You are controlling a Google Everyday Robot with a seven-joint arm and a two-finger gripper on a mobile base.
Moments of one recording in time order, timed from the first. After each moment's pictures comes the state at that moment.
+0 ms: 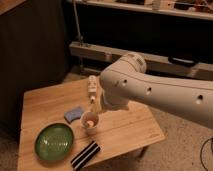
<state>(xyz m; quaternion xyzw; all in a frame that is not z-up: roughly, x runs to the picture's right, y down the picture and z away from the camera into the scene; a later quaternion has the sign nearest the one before) 0.016 0.081 0.585 -0.11 -0.22 -0.74 0.63</state>
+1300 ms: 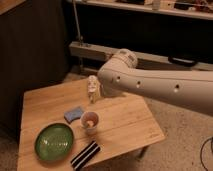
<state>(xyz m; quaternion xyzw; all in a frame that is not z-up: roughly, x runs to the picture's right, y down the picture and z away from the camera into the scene) 0.015 0.008 0.675 -0.07 -0.14 -0.75 0.64</state>
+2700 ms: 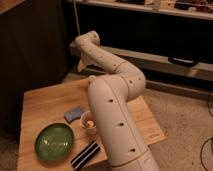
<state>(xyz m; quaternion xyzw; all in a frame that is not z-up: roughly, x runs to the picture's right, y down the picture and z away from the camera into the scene) -0.106 -0.150 0.965 -0.08 -0.17 -0.77 0.60</state>
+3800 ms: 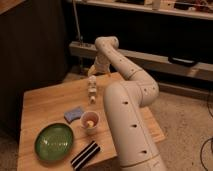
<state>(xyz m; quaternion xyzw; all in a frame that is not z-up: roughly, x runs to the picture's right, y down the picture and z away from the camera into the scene) -0.047 -0.091 0.954 -0.11 -0.29 -0.70 0.64</state>
